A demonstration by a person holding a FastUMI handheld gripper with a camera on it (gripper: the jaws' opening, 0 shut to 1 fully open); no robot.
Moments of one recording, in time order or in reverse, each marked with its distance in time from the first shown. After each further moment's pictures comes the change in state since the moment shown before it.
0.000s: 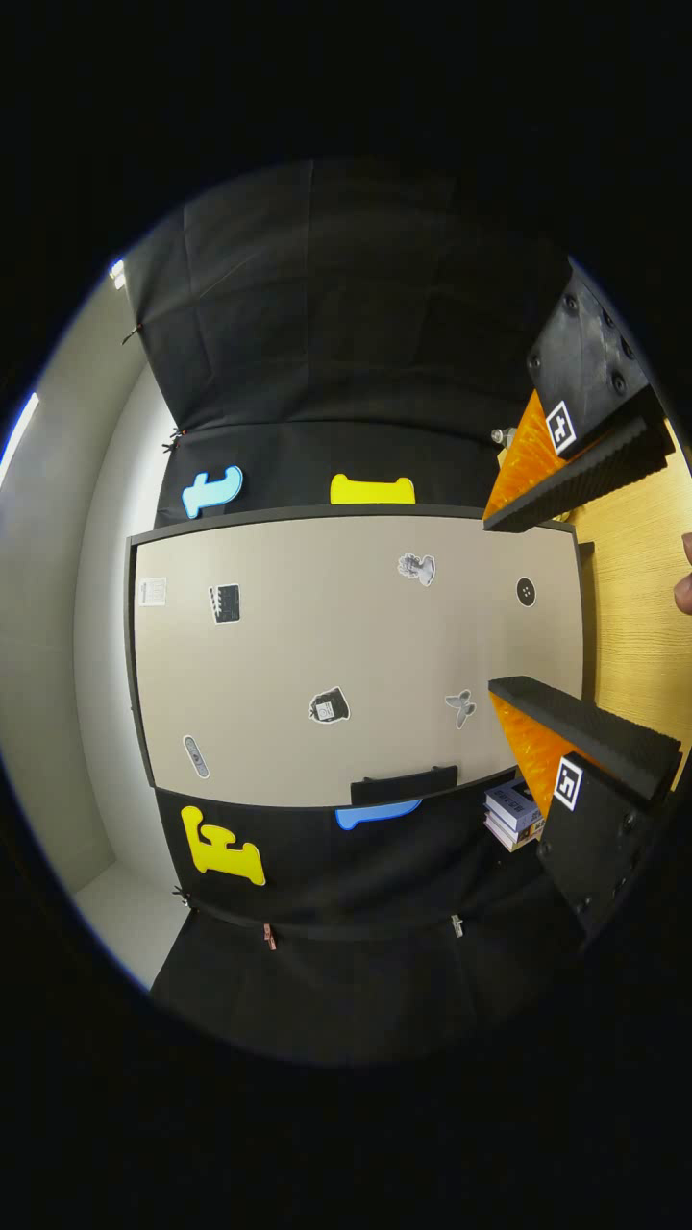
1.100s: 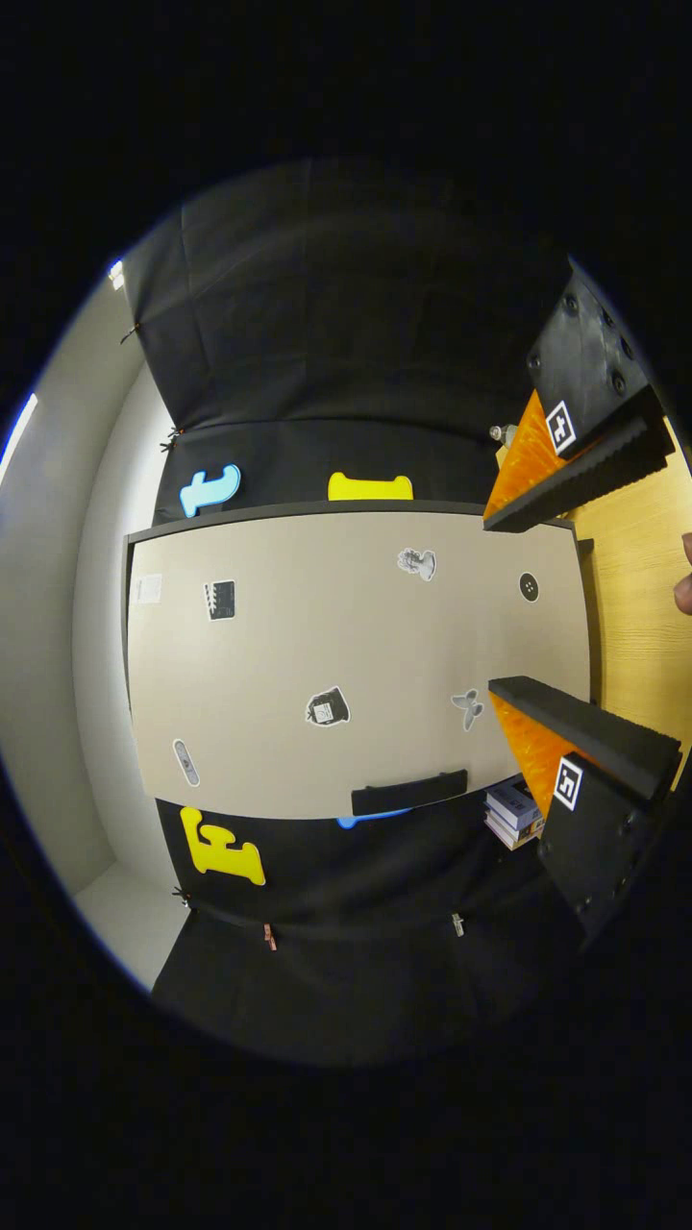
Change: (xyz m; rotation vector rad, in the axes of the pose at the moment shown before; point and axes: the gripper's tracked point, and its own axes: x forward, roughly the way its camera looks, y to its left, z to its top) arm 0.004 0.005 -0.002 0.003 0.004 0.001
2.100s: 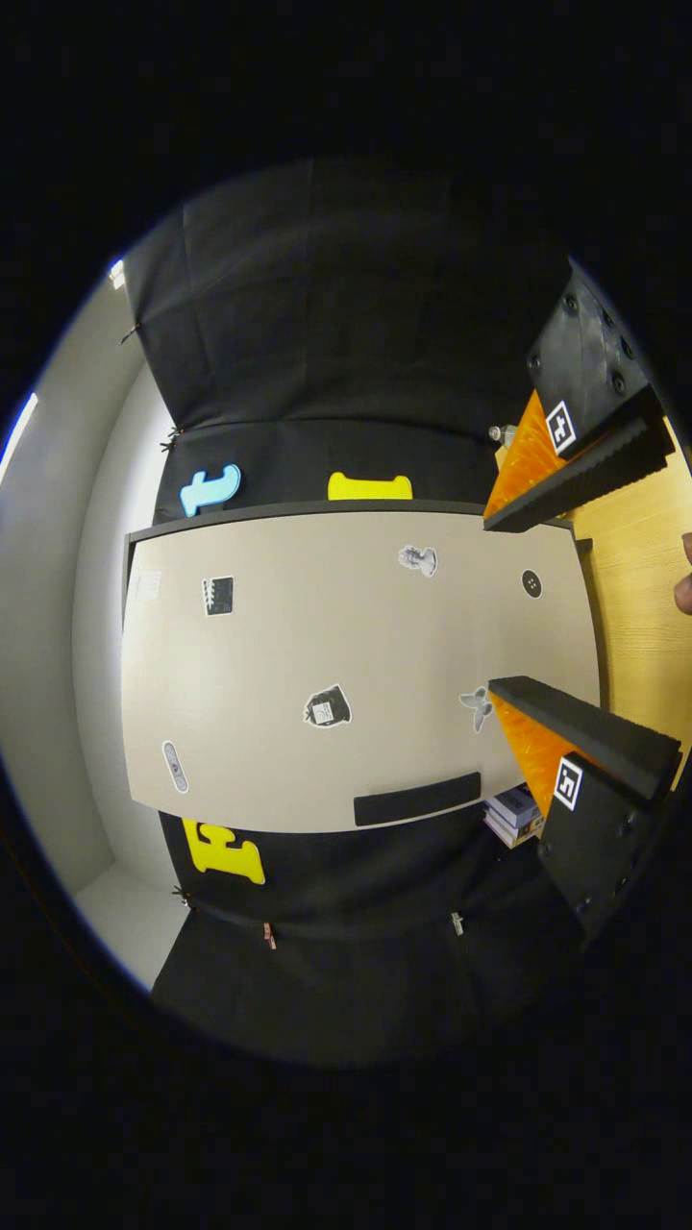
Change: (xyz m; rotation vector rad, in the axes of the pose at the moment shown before) arm -0.005 0.002 0.001 0.000 0.004 0.002
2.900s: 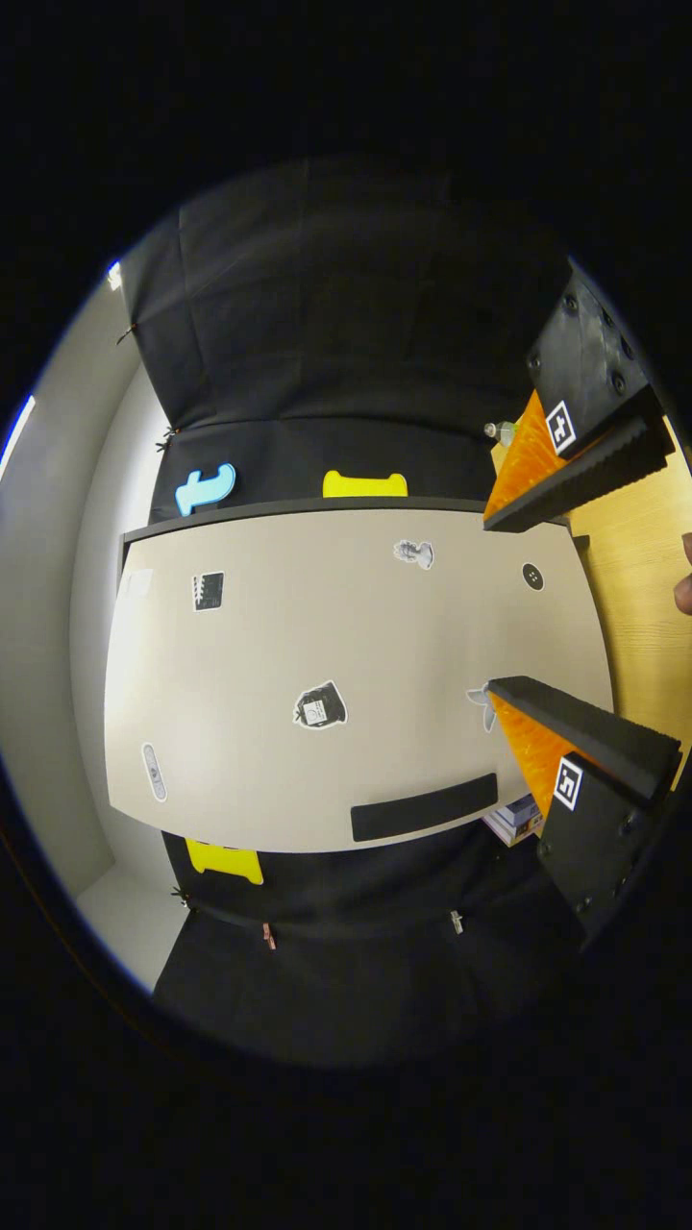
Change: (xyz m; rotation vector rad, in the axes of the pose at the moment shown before) arm 0.001 0.000 -0.006 0.004 0.015 0.002
